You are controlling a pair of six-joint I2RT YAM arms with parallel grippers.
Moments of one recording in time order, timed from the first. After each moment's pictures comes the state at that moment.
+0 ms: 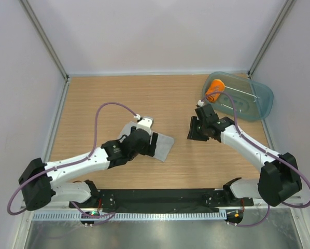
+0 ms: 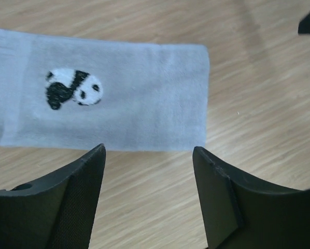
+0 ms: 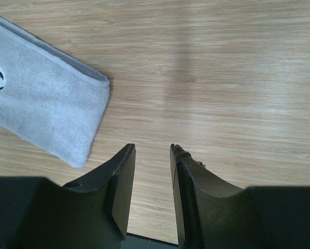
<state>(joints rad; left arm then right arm) -0.99 1.18 0.79 -0.29 -0.40 -0.48 0.46 1.31 0.91 -0.60 0.01 0.55</state>
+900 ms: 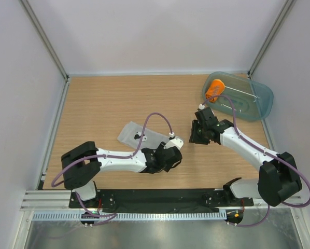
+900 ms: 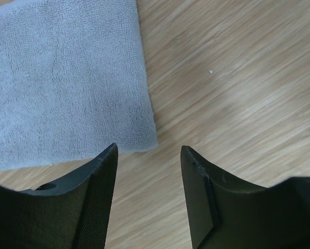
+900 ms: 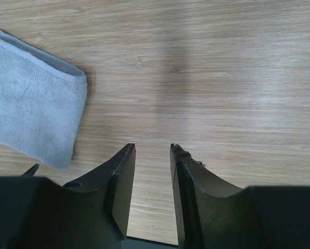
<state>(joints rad) -1.25 1.67 0.98 -0.30 -0.47 -0.44 0.46 1.30 0.85 -0.59 0.04 0.58</state>
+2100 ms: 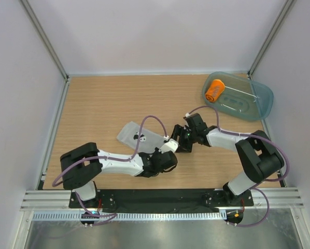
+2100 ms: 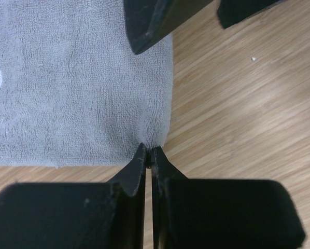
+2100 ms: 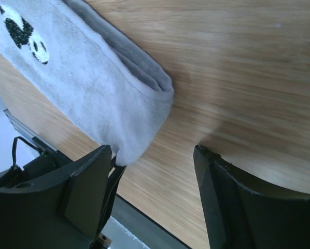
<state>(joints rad) -1.25 1.68 0.86 -0.20 -0.56 -0.45 0.50 1.55 0.72 -0.15 -0.38 0.80</state>
